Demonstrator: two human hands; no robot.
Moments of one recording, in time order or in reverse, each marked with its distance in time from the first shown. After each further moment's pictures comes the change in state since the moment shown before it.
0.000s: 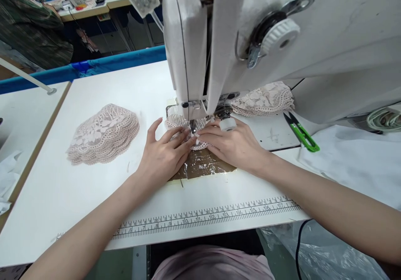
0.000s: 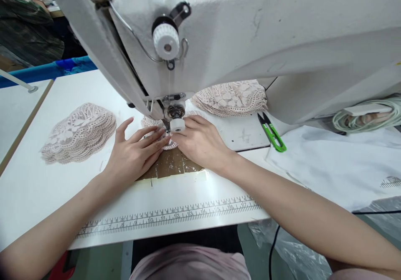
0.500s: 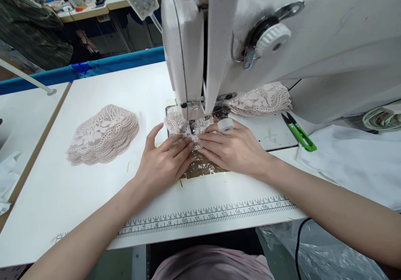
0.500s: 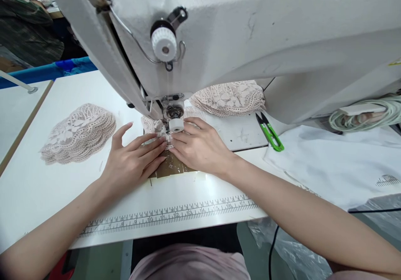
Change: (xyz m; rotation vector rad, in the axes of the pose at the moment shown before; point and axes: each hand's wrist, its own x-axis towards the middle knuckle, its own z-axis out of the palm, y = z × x) left_hand -0.009 0.009 -0.008 0.039 -0.003 0.083; right_hand -0.006 -0.007 -0.004 -0.049 0.035 -0.040
